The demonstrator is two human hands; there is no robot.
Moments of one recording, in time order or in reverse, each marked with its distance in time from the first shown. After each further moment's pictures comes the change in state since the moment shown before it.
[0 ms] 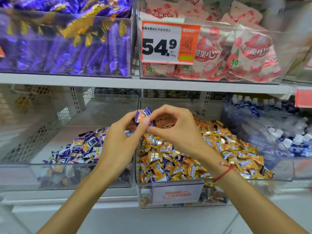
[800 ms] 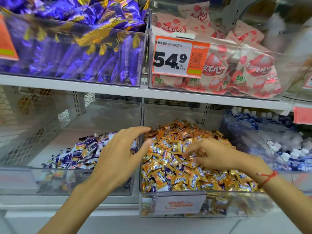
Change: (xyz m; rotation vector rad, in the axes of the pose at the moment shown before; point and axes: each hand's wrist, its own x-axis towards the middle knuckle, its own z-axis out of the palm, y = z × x) left_hand -0.006 -0.020 -0.019 0.508 -0.132 0.109; right_hand -0.017 0.045 -0.073 -0.862 -0.632 0.303
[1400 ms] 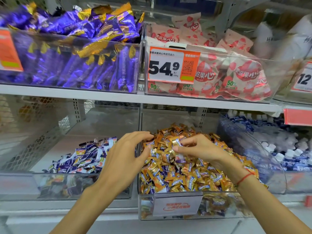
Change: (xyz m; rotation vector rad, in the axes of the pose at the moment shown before) left_hand 0.002 0.012 0.007 -0.055 0.032 0.025; right_hand 0.008 -0.021 0.000 0.795 0.146 0.160
